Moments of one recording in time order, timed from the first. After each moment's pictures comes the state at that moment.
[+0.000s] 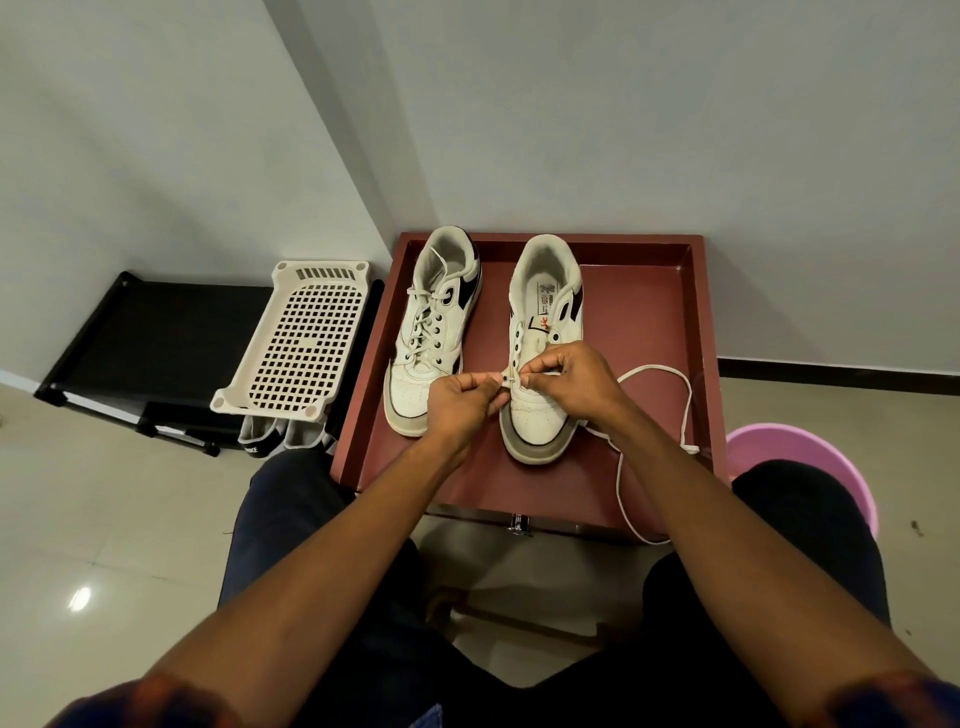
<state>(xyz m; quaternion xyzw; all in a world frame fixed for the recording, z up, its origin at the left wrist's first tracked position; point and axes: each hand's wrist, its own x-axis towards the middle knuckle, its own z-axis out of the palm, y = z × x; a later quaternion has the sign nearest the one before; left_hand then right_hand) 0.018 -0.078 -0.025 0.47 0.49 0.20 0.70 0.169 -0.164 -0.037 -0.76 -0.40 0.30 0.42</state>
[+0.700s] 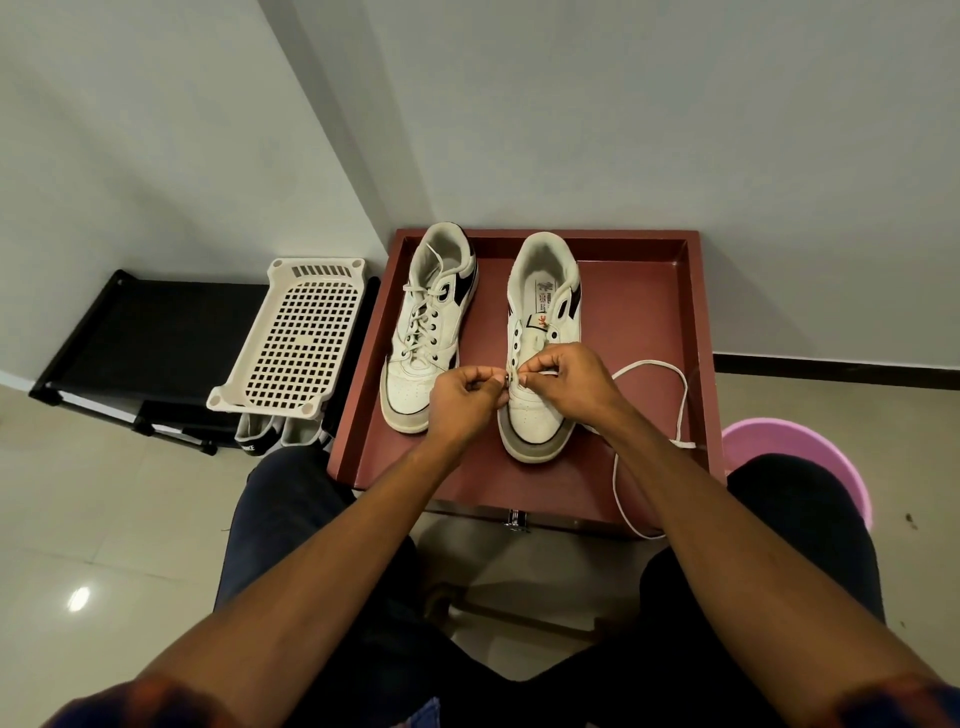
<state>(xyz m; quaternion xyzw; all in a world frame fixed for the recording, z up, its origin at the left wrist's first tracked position) 0.015 -0.080 -0.028 0.60 0.46 0.19 0.63 0.166 -0.168 -0.038 -0.76 -0.42 0.29 0.40</state>
